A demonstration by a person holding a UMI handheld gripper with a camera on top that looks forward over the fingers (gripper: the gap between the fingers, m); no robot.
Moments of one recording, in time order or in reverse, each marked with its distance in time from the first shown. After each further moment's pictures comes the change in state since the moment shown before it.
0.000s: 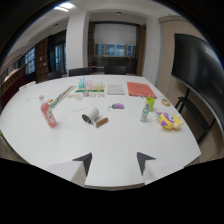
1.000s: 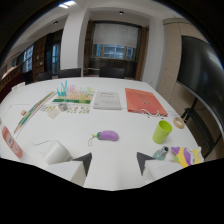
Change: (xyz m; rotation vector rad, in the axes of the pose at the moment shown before) arm 0.054 -0.135 0.291 0.038 0.043 -0.042
